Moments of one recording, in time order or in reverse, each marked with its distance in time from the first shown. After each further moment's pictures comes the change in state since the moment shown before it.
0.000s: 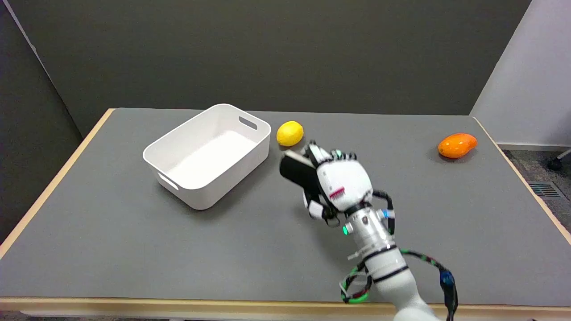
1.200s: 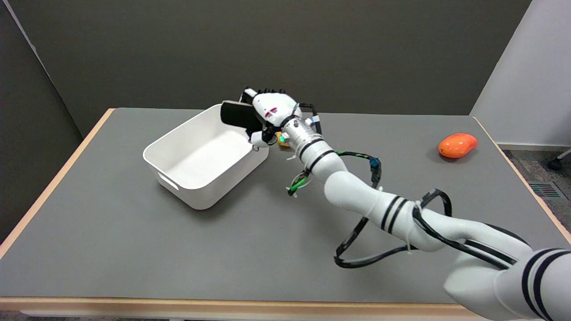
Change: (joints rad) arm 0.758 -0.155 -0.099 -0.585 0.247 -0.468 0.166
